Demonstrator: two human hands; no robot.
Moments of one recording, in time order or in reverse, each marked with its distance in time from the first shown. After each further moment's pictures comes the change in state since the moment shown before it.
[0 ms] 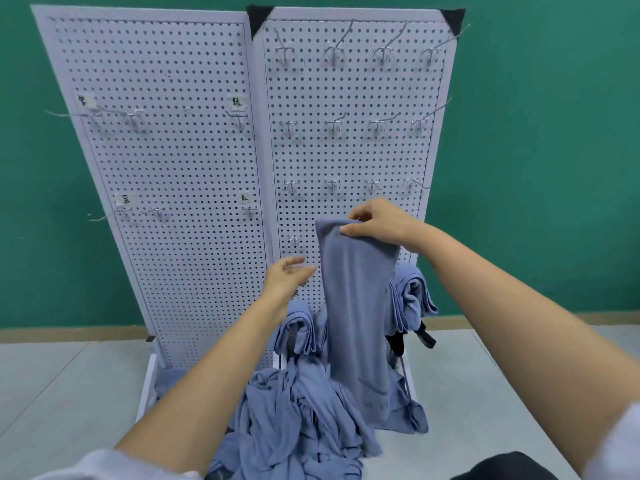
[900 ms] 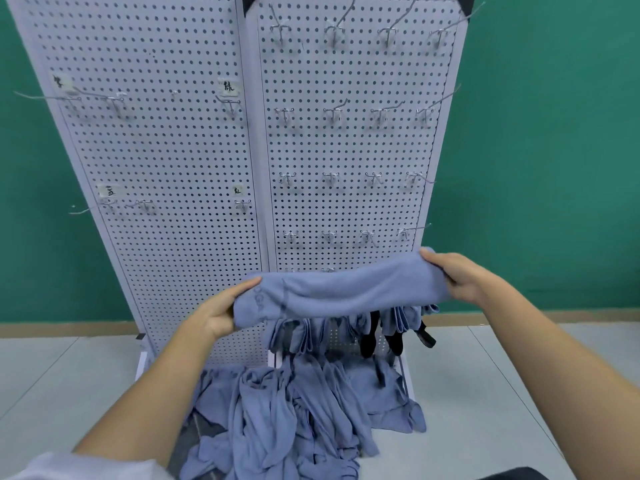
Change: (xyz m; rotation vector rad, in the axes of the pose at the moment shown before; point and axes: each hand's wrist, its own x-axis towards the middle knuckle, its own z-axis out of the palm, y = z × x) left_hand 0.036 -0.041 -0.084 -0.401 -0.167 -0.437; right_hand -0.035 0.137 0.005 0.845 0.163 0.708
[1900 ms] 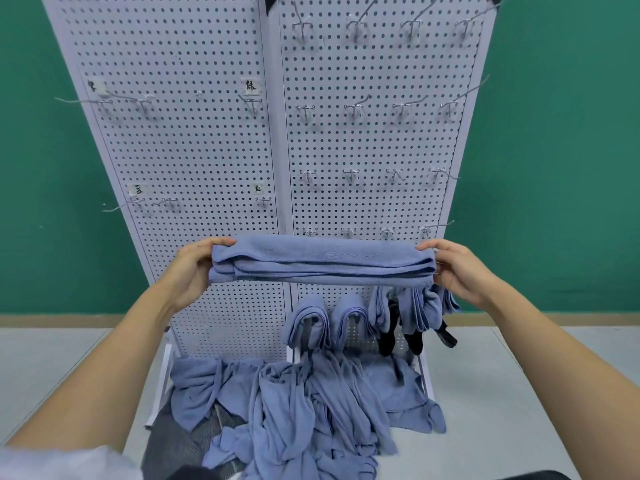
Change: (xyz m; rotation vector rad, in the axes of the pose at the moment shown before) left_hand -0.049 0.067 -0.039 0.301 0.012 0.516; right_hand -0.001 0.009 0.025 0.099 -0.198 -0.324
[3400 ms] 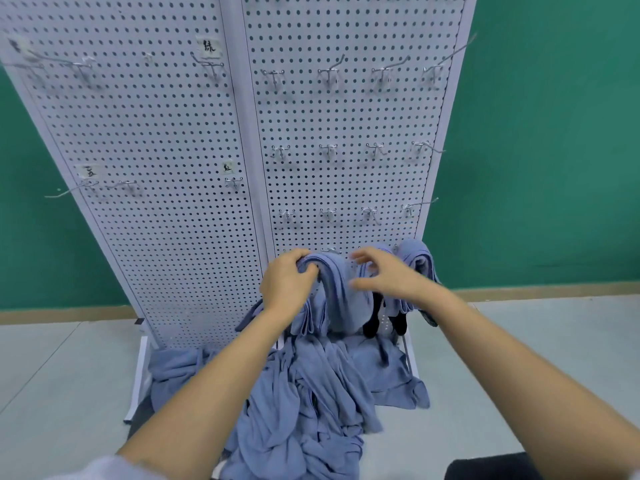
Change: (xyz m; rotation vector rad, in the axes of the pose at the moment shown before) left_hand 0.005 -0.076 0.171 0.813 0.235 0.205; right_hand 0.005 0.035 0.057 -0.869 -0.186 -0.041
